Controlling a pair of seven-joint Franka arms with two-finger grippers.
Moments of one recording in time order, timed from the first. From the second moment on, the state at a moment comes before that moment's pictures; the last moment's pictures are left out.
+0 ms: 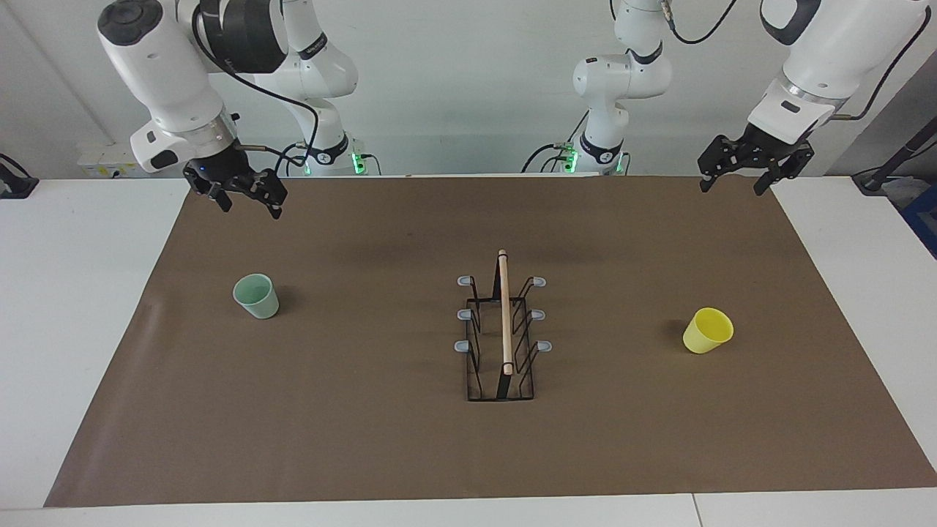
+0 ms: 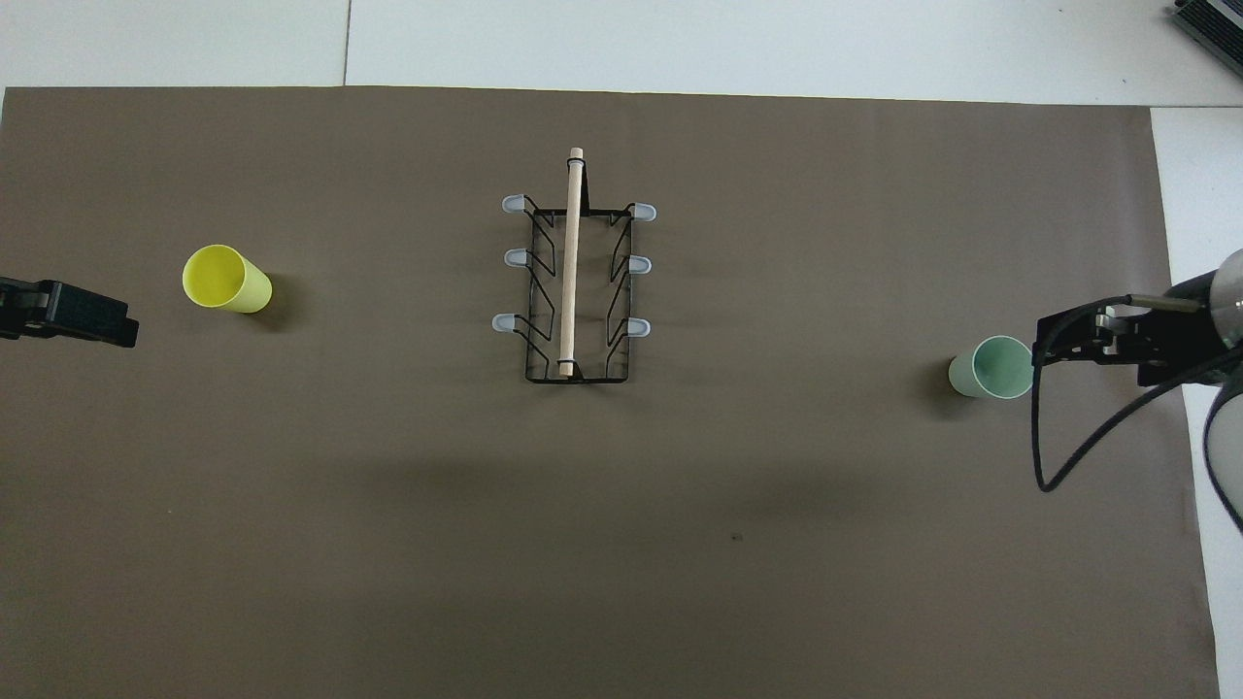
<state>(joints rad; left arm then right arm) -0.04 -0.02 0.01 -1.55 -0.02 1.50 0.10 0.02 -0.08 0.00 -1.84 0.02 1.69 0.20</state>
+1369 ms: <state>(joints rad) -0.04 0.01 0.01 -1.53 -0.02 1.54 0.11 0.34 0.20 0.01 -2.13 -0.81 1.87 -0.68</state>
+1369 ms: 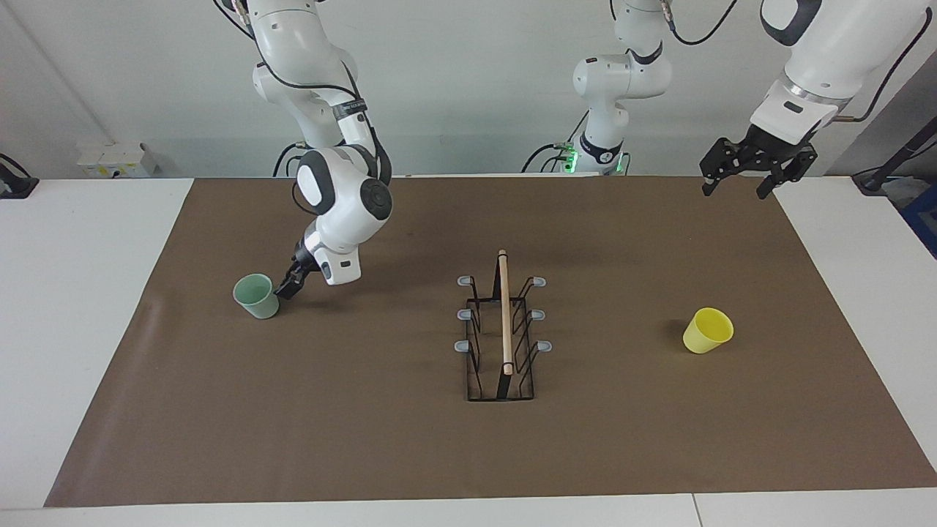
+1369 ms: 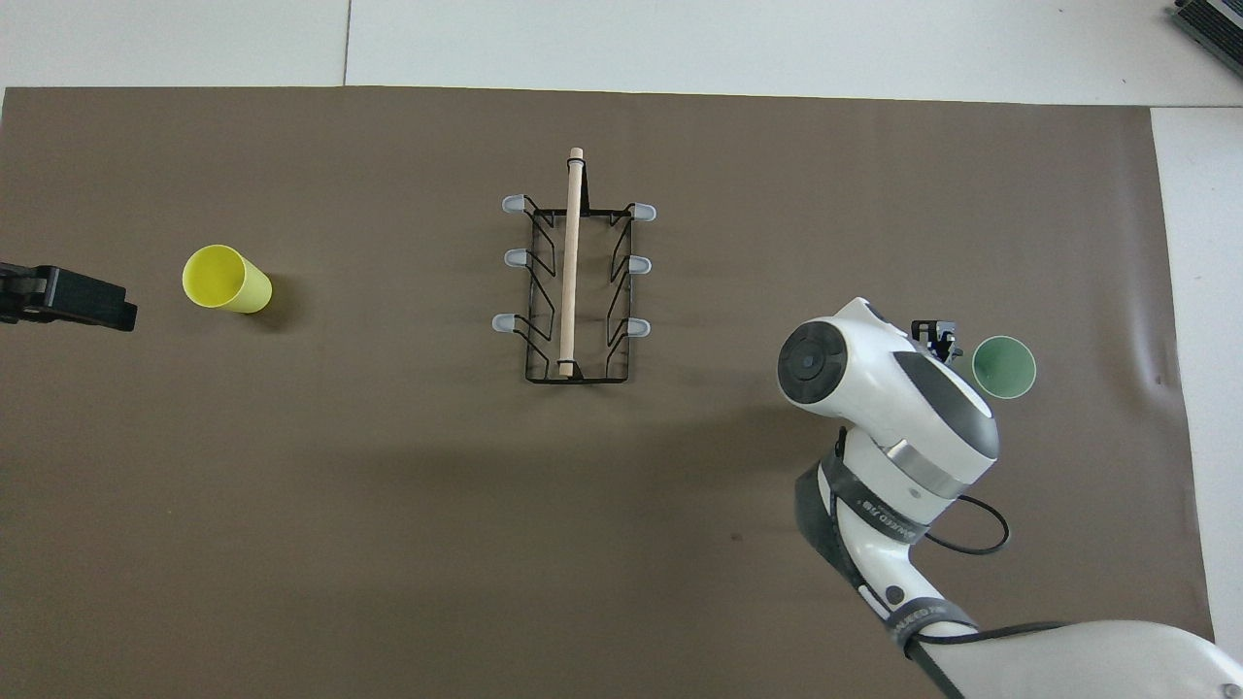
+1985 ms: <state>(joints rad) -0.02 0.37 0.04 -1.20 -0.02 1.54 0.11 0.38 0.25 0.00 -2.24 -1.13 1.83 -0.63</state>
